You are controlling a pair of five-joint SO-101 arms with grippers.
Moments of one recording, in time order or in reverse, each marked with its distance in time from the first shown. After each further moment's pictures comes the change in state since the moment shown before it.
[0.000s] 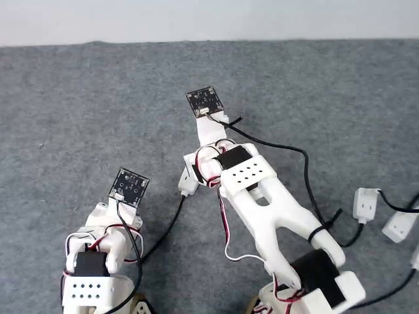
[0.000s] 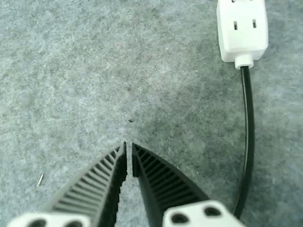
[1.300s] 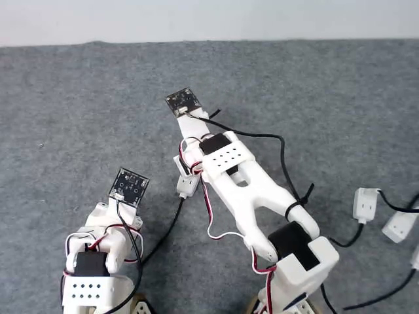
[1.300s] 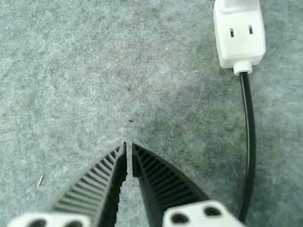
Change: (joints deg) left arm 0.0 0.0 0.0 0.0 0.0; right arm -2.3 17.0 -13.6 5.6 6.3
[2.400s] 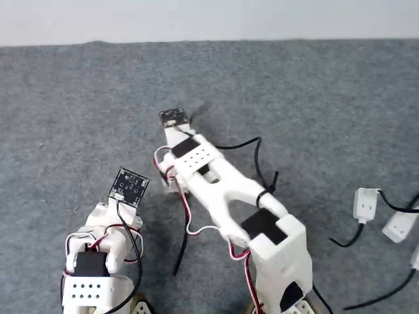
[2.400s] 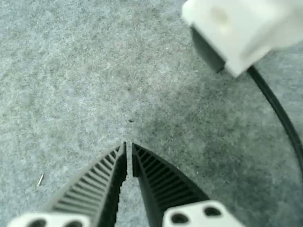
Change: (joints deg) left arm 0.0 0.0 0.0 0.0 -0.1; right arm -5.3 13.1 -11.9 11.3 -18.4
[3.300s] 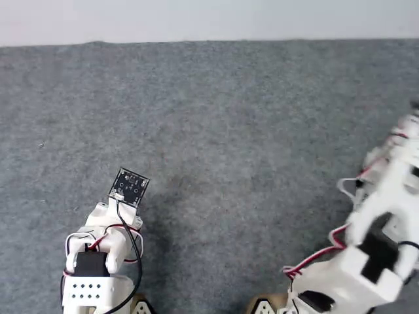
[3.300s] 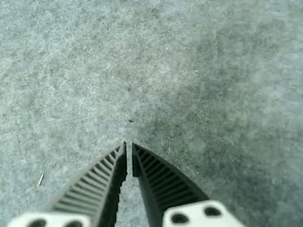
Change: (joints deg) left arm 0.0 0.0 0.0 0.0 0.0; right arm 74.5 -17.7 0.3 19.1 32.2
